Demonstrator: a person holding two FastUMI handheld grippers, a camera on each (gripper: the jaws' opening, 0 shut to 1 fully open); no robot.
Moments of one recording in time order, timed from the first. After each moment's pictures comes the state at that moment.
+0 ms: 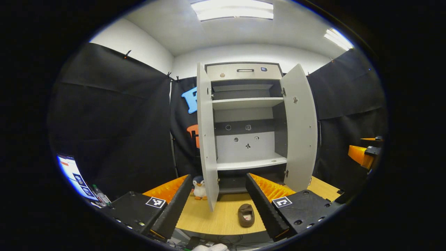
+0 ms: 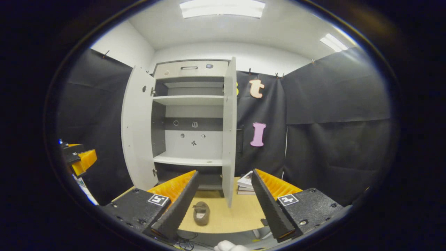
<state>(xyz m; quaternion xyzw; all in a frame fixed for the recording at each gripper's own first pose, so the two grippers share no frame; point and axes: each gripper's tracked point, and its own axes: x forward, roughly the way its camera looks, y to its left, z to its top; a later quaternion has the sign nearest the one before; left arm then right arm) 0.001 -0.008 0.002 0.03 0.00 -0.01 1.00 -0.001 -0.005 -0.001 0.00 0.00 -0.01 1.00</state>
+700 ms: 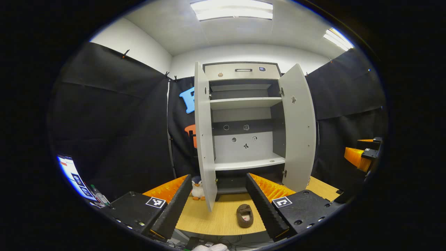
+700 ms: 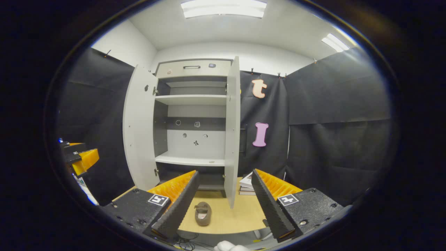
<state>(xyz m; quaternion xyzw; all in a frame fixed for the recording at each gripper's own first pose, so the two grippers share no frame) 0.007 -0.007 -0.002 0.03 0.00 -0.02 1.00 0.007 0.007 -0.010 -0.01 0.00 0.00 1.00</state>
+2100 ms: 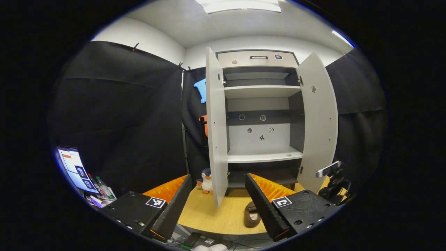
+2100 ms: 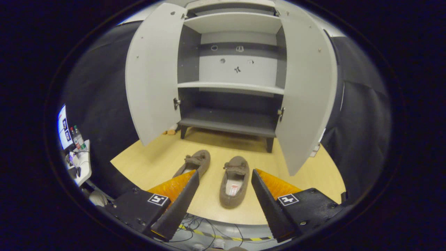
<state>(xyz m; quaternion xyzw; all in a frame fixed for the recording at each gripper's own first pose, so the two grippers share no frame) 0.044 0.004 -0.033 0.01 0.05 0.06 1.00 0.186 0.124 -0.321 -0.04 0.27 0.15 0.95</state>
